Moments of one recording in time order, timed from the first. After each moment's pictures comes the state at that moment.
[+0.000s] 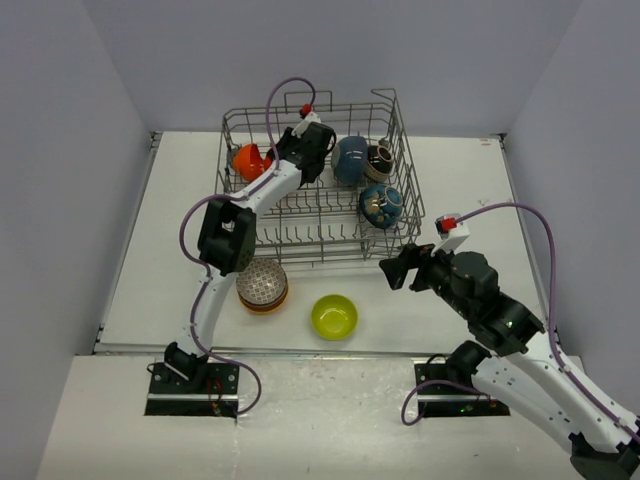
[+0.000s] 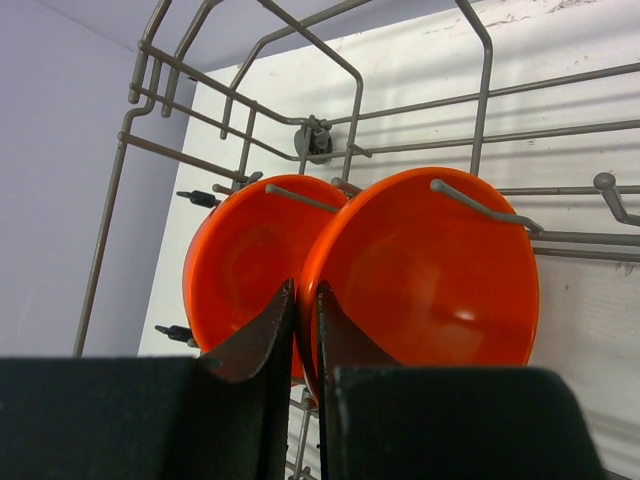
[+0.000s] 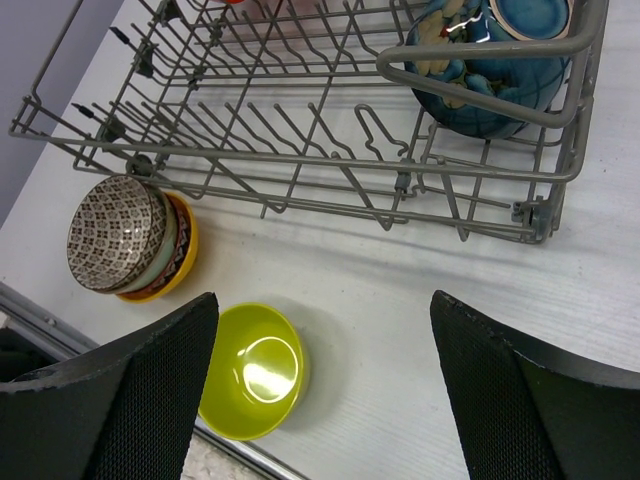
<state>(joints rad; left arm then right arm) -0.52 2.42 2.15 -0.41 -1.01 0.13 0.70 0.56 0.67 -0.44 0.17 0.48</state>
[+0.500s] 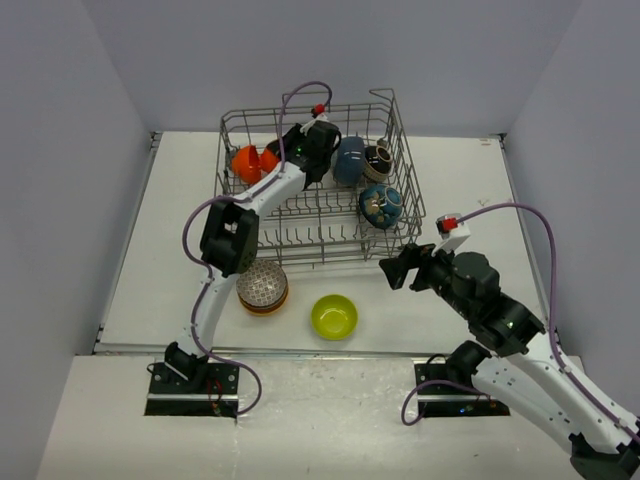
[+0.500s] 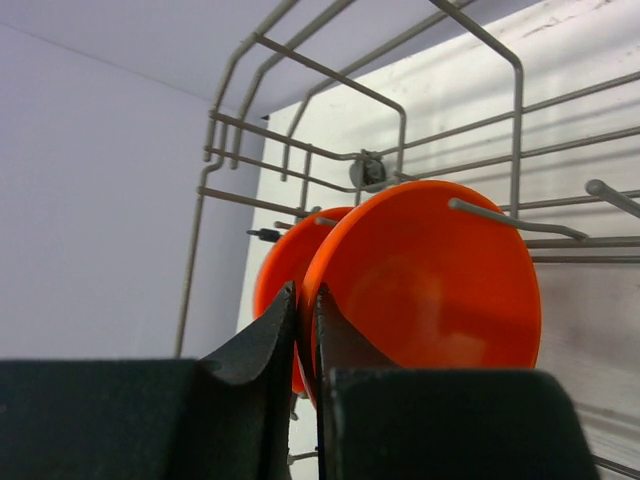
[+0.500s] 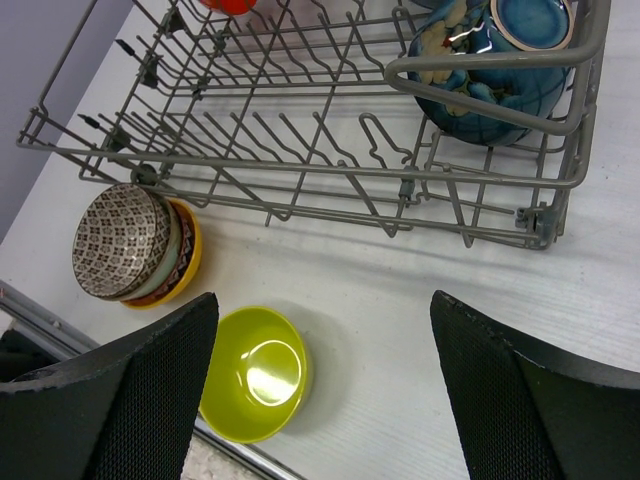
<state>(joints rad) -0.54 2.42 2.14 -0.30 -1.09 0.41 0.70 0.56 0.67 -0.44 0.16 0.48</state>
